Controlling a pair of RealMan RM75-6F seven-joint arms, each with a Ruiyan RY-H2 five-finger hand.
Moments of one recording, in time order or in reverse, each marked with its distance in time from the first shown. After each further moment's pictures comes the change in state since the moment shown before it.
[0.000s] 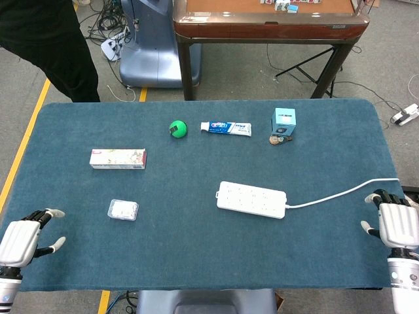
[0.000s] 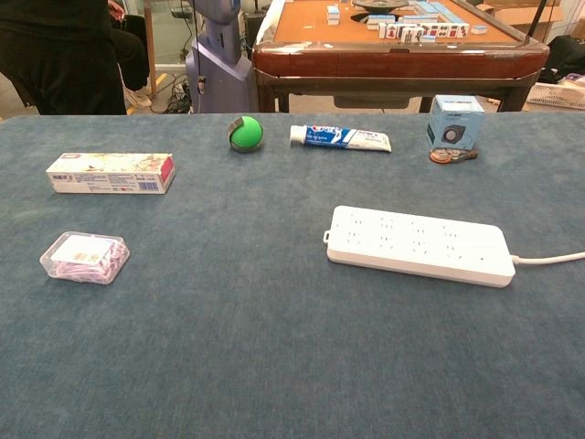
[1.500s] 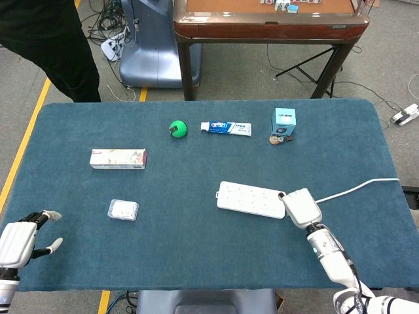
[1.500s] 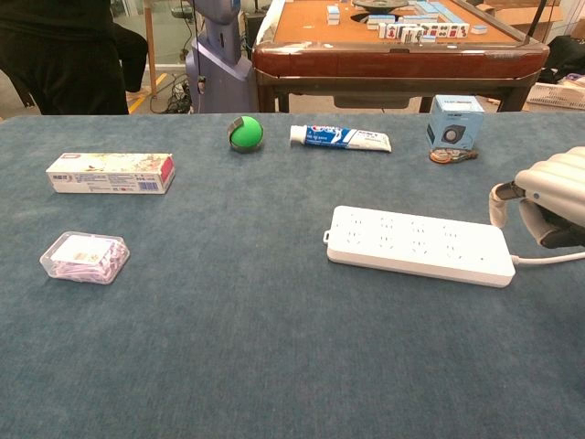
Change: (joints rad) left arm 0.007 0.000 0.004 0.012 -0.014 0.000 -0.018; right arm 0.333 -0.224 -0.027 0.032 -0.023 -0.349 -0.365
